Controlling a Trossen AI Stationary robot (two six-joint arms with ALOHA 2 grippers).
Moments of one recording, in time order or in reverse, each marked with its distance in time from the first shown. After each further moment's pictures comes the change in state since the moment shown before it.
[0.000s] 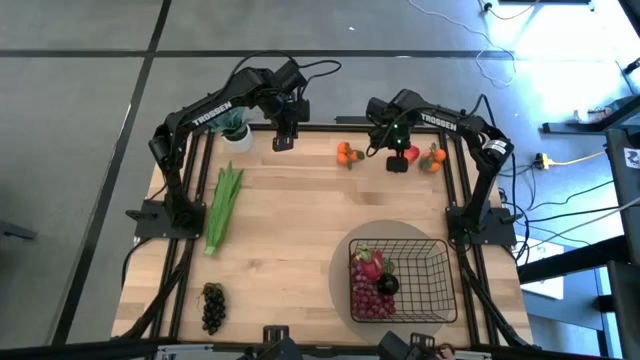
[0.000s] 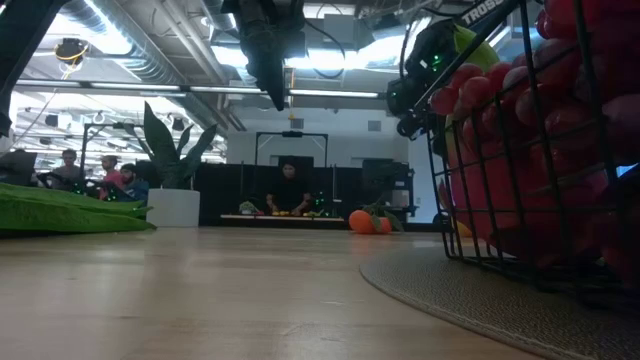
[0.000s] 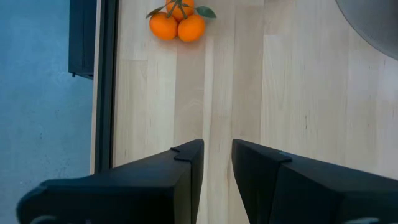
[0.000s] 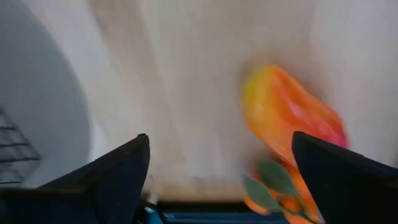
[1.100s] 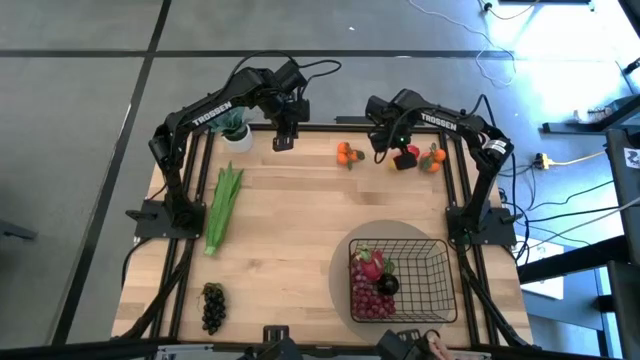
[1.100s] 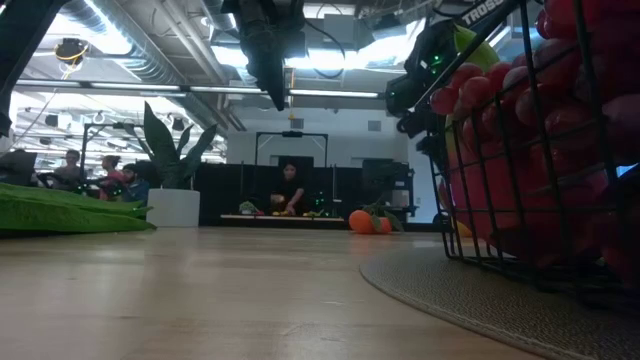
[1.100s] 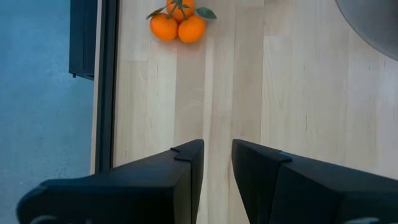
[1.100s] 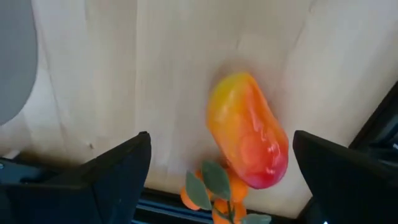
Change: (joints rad) left arm 0.000 0.000 0.000 0.002 0.000 0.000; right arm 0.001 0.000 0.000 0.045 0.070 -0.369
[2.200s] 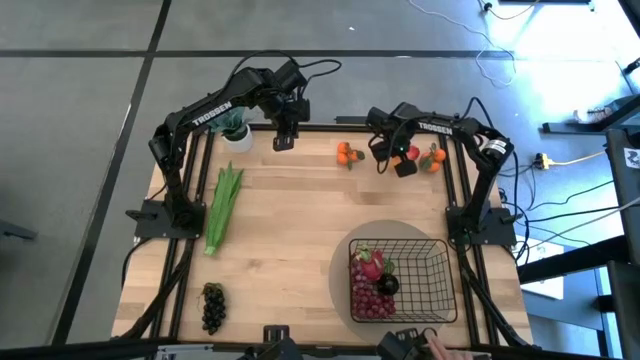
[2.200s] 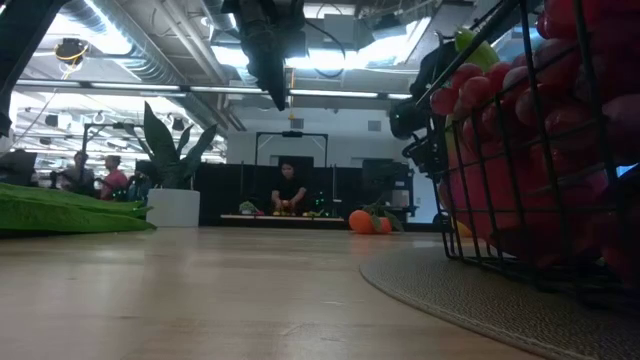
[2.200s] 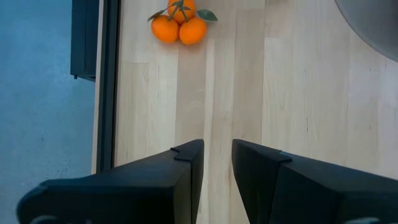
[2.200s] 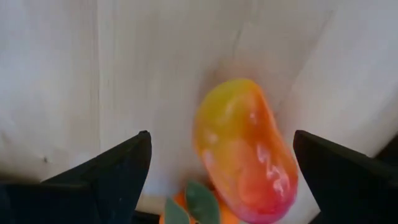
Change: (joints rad) left arm 0.000 0.000 0.000 0.006 0.000 0.000; right arm -0.003 0.001 -0.200 0.220 0.068 -0.049
